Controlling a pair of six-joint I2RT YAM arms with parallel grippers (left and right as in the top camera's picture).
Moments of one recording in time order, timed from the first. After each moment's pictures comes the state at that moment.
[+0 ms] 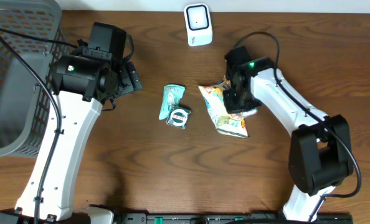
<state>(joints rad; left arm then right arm) -0.23 1.51 1.66 -1.33 -0.24 -0.56 0.36 1.94 1.43 -1.01 -0.03 0.20</state>
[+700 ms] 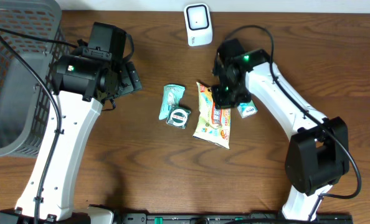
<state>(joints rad) -0.23 1.51 1.66 -1.33 -0.24 -0.56 0.41 1.95 1.61 -1.14 -0.20 0.19</state>
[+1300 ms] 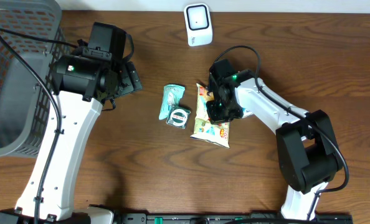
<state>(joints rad) -0.23 1.51 1.66 -1.34 -0.24 -0.56 0.46 1.98 1.37 -0.92 -0.18 0.23</state>
